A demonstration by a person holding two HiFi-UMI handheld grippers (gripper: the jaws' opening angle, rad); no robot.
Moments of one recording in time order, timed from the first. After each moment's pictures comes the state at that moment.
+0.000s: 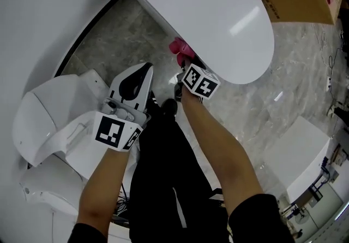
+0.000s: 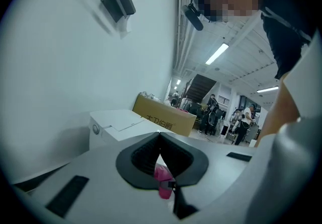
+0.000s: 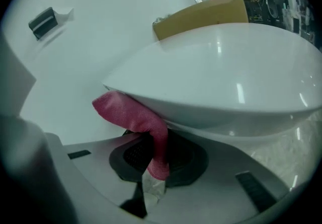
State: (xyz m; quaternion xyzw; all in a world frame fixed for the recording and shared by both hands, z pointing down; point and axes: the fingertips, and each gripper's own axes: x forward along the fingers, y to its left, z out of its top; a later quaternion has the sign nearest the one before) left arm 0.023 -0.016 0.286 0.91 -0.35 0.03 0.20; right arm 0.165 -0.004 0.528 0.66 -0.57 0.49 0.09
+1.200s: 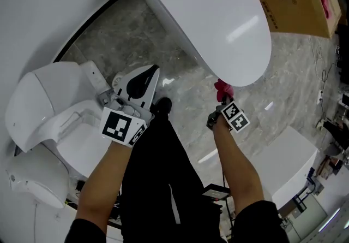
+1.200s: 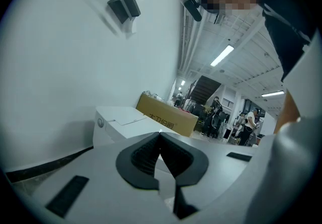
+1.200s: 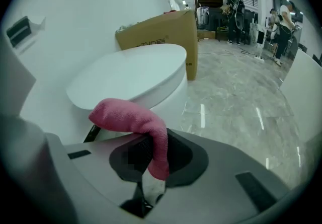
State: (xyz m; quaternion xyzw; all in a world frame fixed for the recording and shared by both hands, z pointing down) left arm 0.024 0.011 0.293 0.90 -0.37 0.03 0.23; right arm 0.348 0.172 0.505 0.75 -0.42 0.49 0.14
